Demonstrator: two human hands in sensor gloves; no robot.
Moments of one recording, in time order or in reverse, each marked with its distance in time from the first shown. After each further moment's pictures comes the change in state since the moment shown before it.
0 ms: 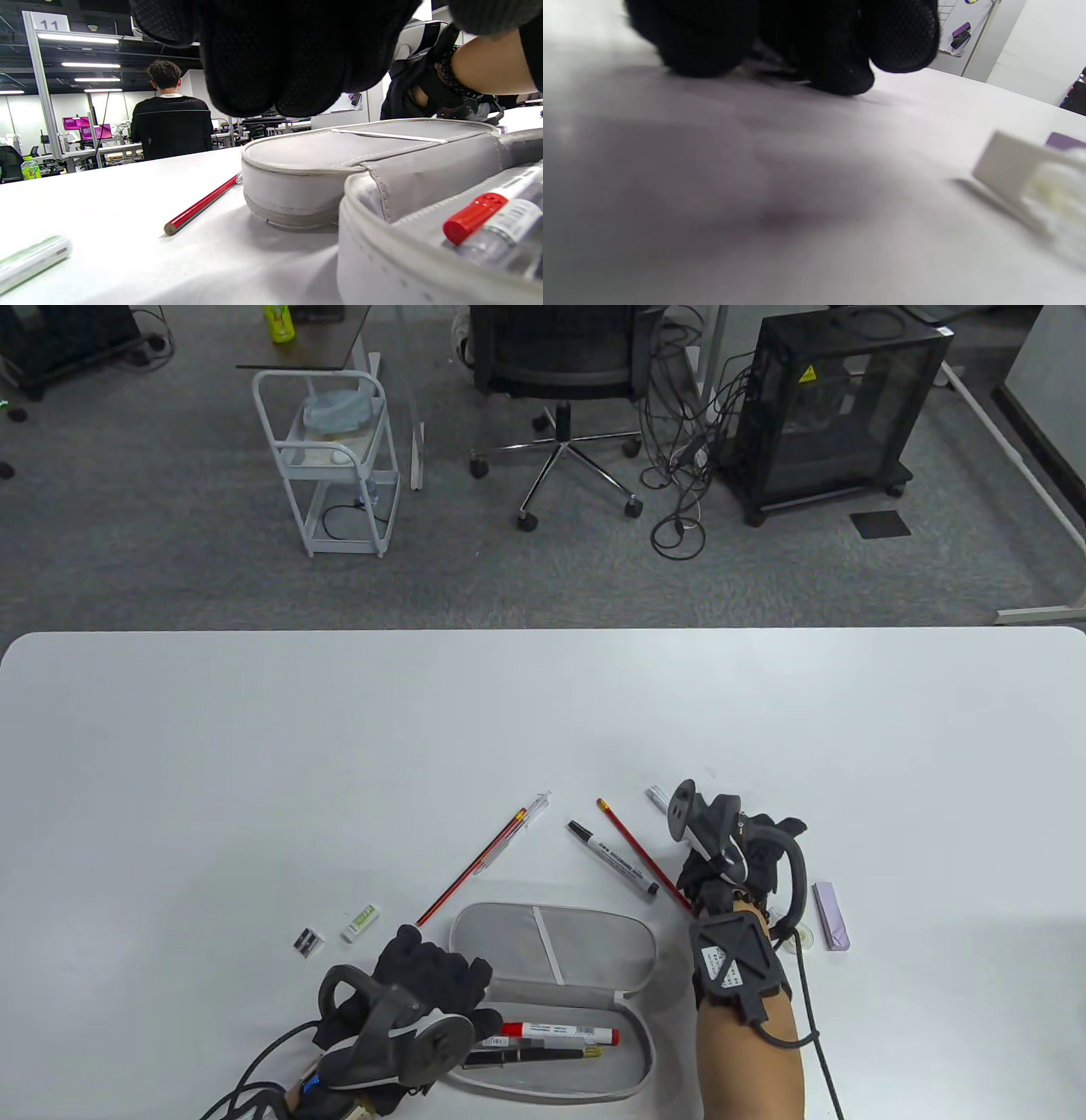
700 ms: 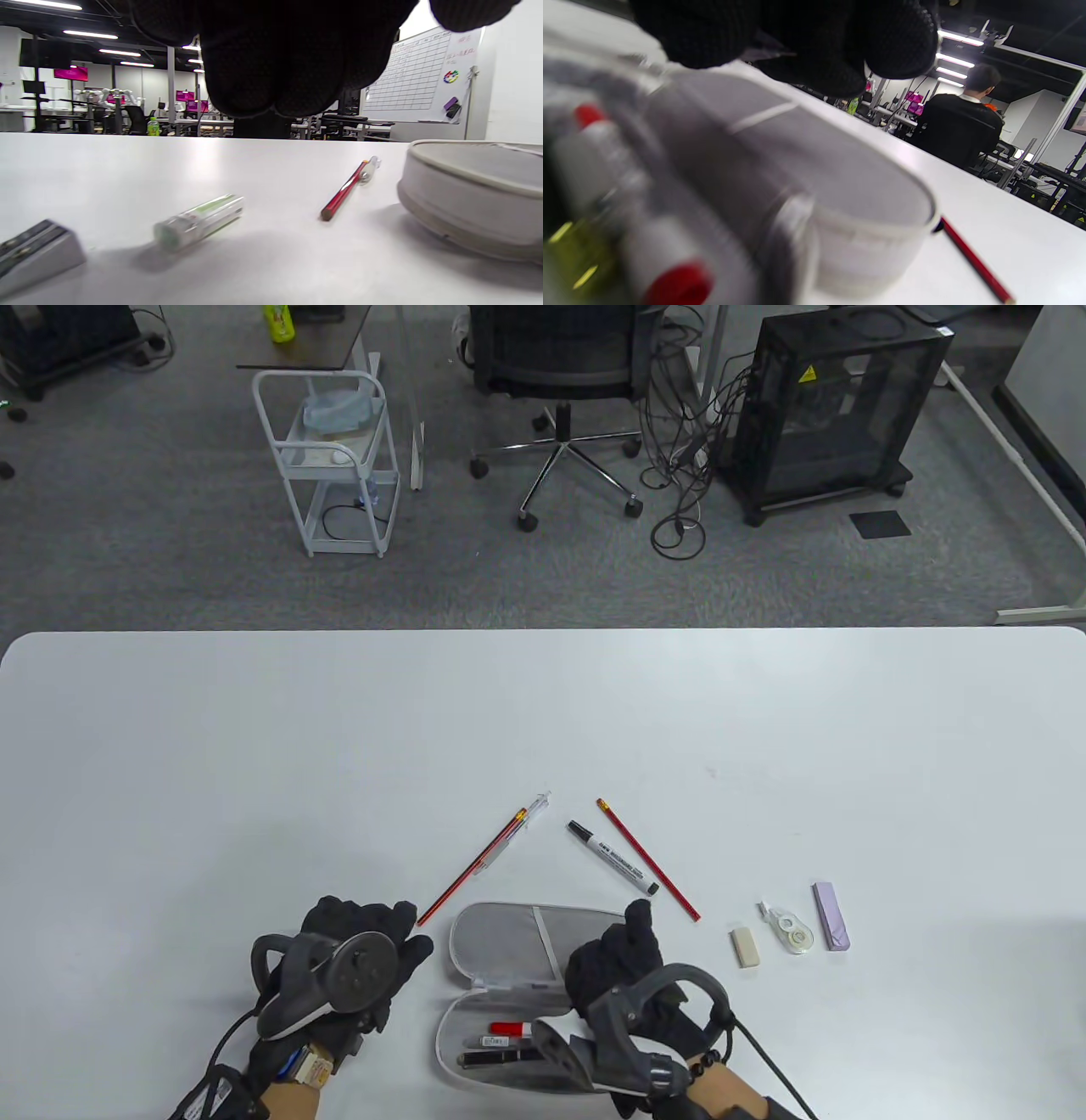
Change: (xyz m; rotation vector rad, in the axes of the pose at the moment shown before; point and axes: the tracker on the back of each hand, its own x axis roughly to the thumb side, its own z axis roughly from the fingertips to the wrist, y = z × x) left_hand -0.084 -0.011 0.004 -0.018 0.335 0.113; right_hand 0.052 -0.037 0.233 -0.366 -0.836 0.141
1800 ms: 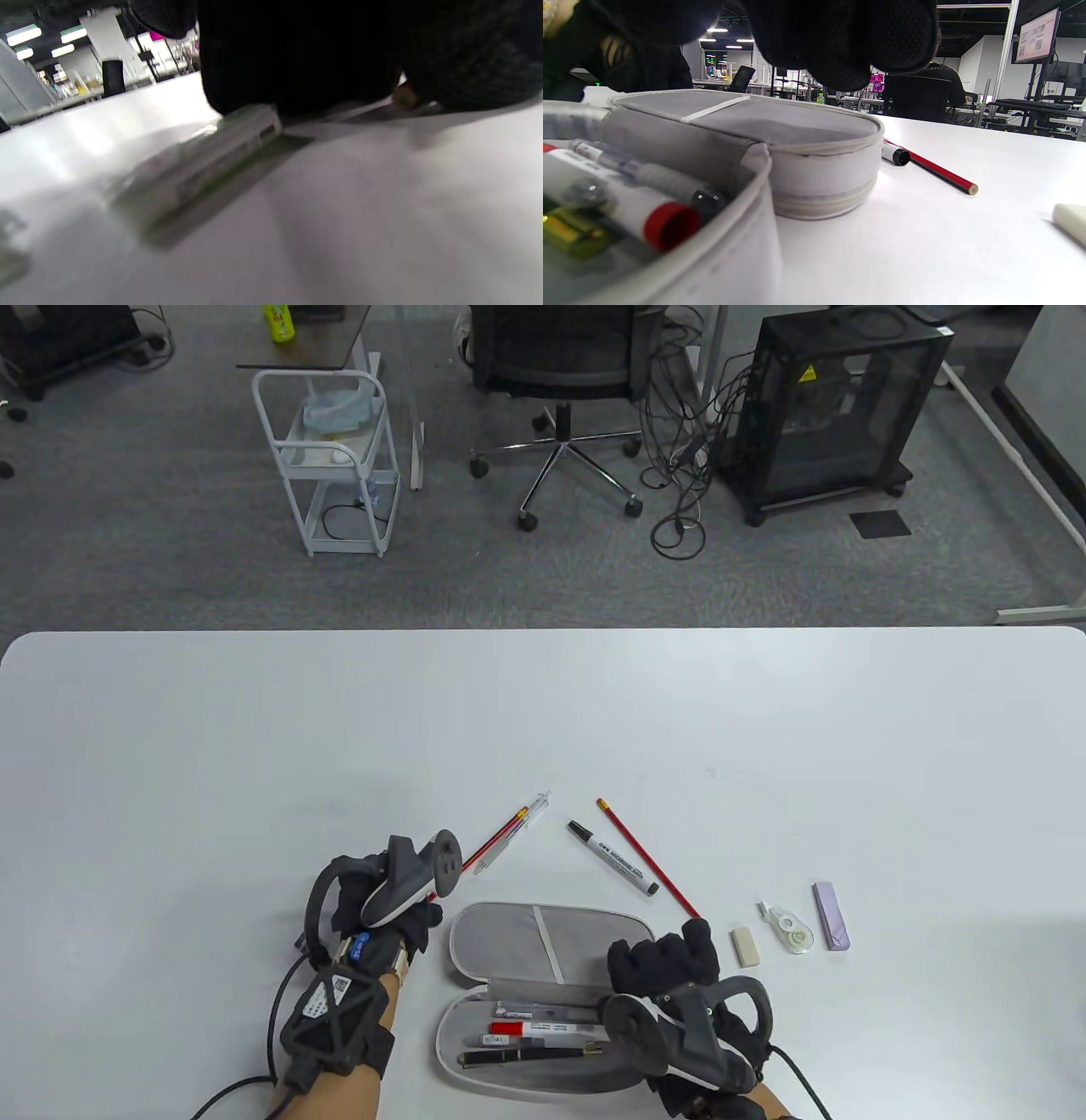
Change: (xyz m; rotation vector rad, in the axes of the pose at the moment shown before) left_hand 0.014 -0.057 -0.103 -0.351 0.299 -0.308; right_hand -0.056 0.017 0.021 -0.026 0.192 -0.306
